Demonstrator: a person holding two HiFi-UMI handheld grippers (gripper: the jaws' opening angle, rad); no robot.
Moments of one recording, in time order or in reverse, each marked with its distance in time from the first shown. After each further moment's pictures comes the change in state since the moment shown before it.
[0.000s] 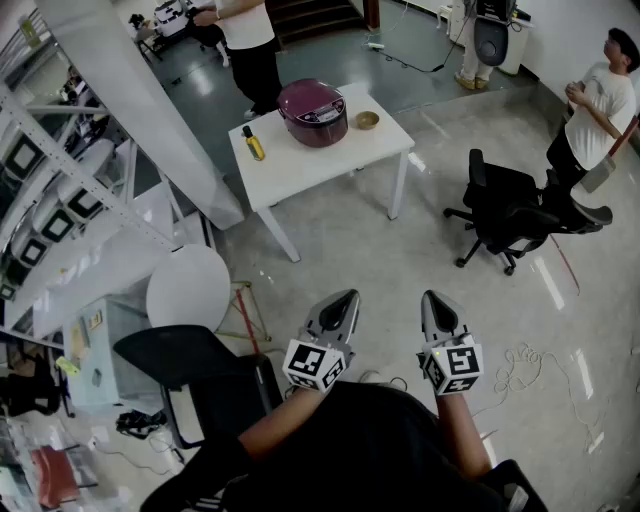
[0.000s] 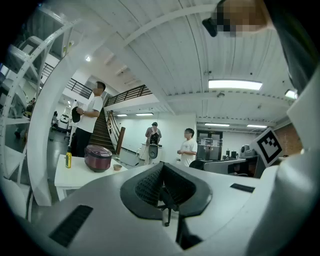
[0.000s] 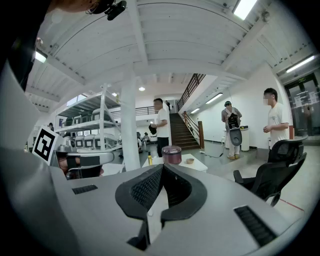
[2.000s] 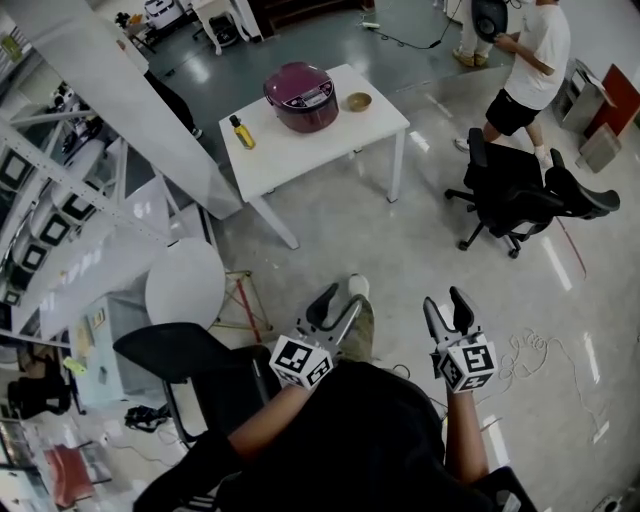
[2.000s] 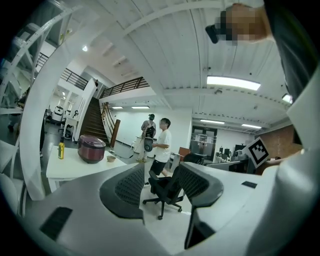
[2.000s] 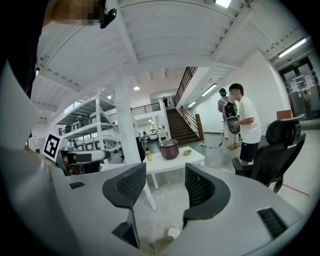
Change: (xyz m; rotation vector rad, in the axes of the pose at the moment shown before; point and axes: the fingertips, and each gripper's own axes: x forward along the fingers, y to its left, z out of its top) left arm 0.019 -0.012 -0.038 -0.029 0.067 -0.084; right arm -0.018 -0.064 -0.047 0.101 0.037 0.016
